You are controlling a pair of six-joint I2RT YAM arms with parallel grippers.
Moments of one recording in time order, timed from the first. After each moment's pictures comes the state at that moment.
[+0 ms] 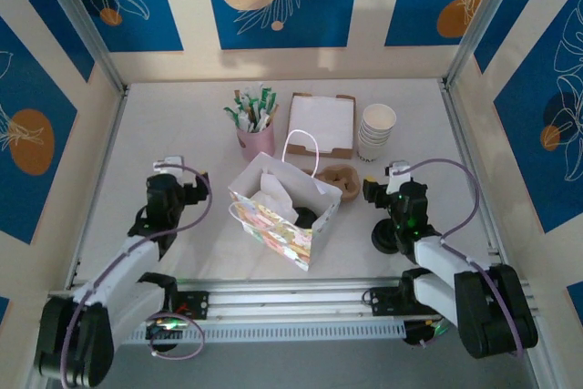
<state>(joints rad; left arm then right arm) -0.20 0.95 0.34 0.14 -0.23 -0.11 0.15 1.05 0.15 0.52 0.02 0.05</state>
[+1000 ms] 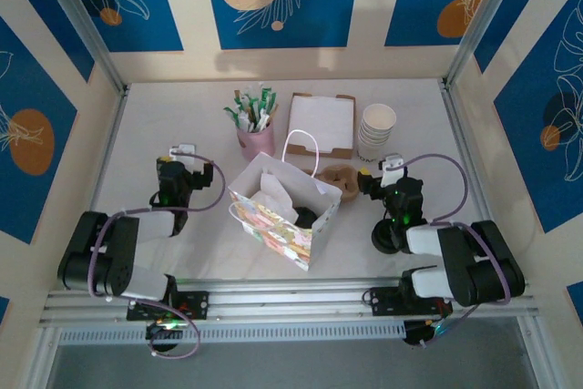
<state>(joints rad) -0.15 1.43 0.37 0.70 -0.22 0.09 0.16 1.34 0.16 0.90 -0.01 -0.03</state>
